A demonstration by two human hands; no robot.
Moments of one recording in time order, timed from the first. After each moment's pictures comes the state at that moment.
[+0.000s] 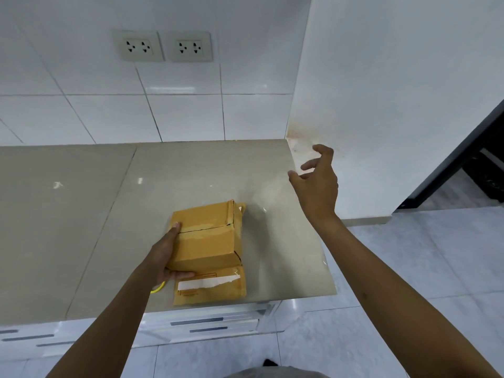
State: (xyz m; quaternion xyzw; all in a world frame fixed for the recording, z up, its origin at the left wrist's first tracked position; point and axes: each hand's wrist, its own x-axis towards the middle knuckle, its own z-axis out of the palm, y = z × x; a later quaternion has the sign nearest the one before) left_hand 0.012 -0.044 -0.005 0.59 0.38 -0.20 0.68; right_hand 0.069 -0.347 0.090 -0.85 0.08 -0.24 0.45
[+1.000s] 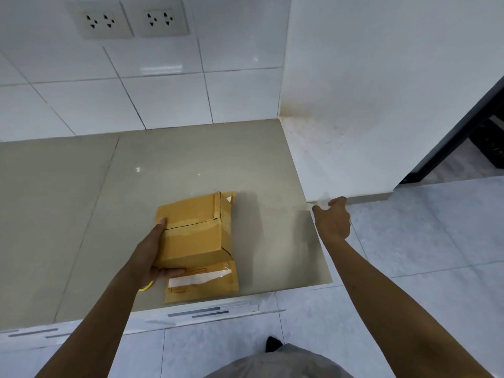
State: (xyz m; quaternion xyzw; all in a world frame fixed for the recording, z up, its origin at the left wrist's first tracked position) left_hand 0.012 -0.053 -0.003 0.60 0.41 -0.19 0.67; right_hand 0.064 -0.422 -0.042 -0.84 0.37 -0.05 0.39
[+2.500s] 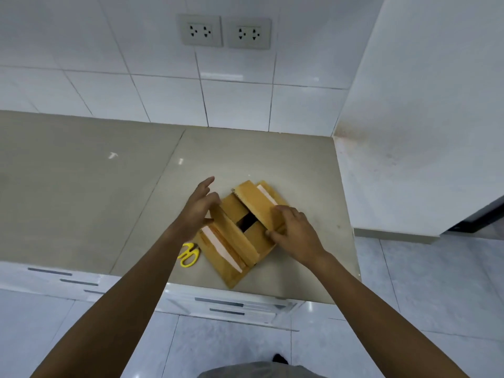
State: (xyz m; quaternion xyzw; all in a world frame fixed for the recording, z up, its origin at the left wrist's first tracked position) left_hand 0.029 -0.034 0.031 0.72 0.17 -0.07 0.67; right_hand 0.037 -0.286 -0.003 -0.94 -0.16 0.07 0.28
